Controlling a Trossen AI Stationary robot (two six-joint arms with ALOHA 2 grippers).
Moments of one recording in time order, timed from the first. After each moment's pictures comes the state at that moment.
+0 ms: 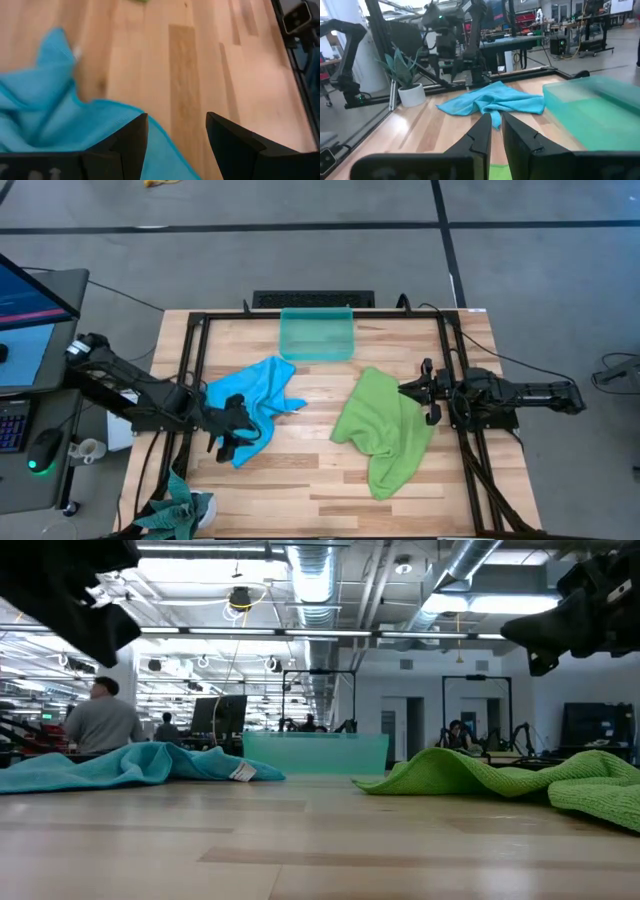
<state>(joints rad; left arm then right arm) -0.47 0.94 0.56 -0.45 -0.14 -0.49 -0.01 0.05 0.00 0.04 0.00 0.11</state>
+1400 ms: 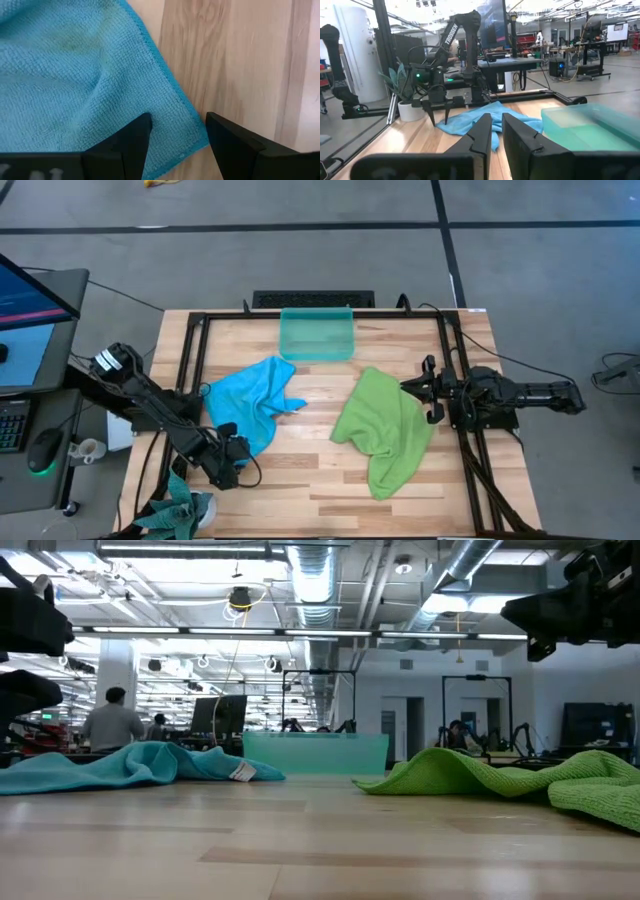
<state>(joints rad) -0.78 1.45 0.57 -0.42 -0.27 -0.92 -0.01 0.05 0.00 0.14 0.00 0.04</state>
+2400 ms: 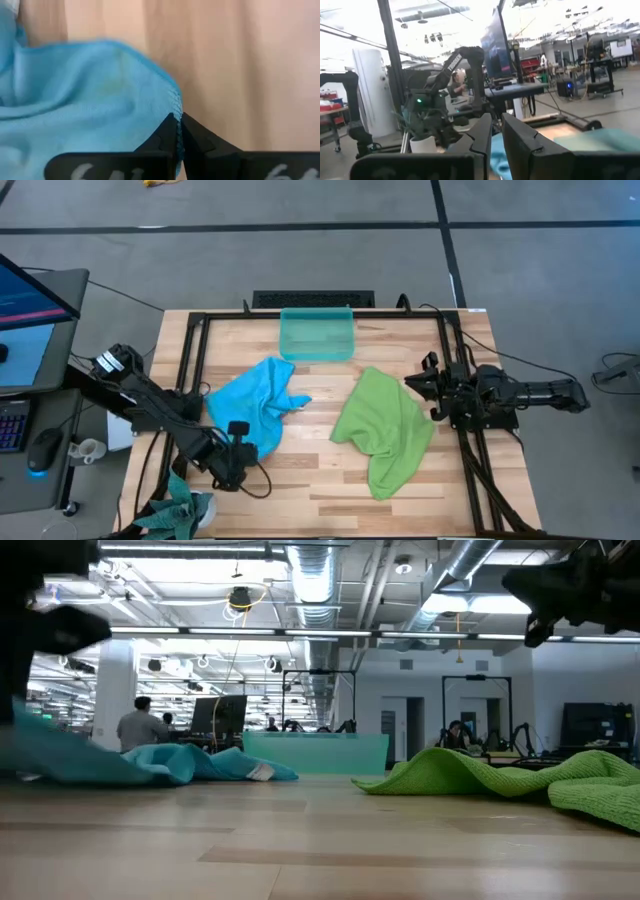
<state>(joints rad) -0.74 1.45 0.85 -0.69 -0.30 -0.58 -0.01 0.12 0.01 0.38 0.00 0.13</state>
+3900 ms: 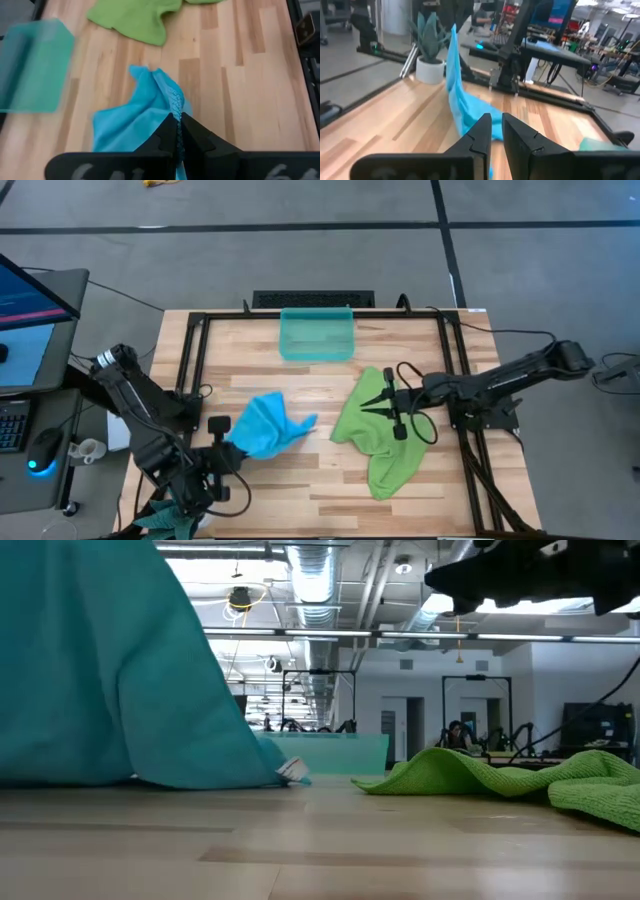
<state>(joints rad) -0.90 1.45 1.38 -1.21 -0.68 -0.80 0.17 1.07 0.37 0.60 0.00 -0.27</state>
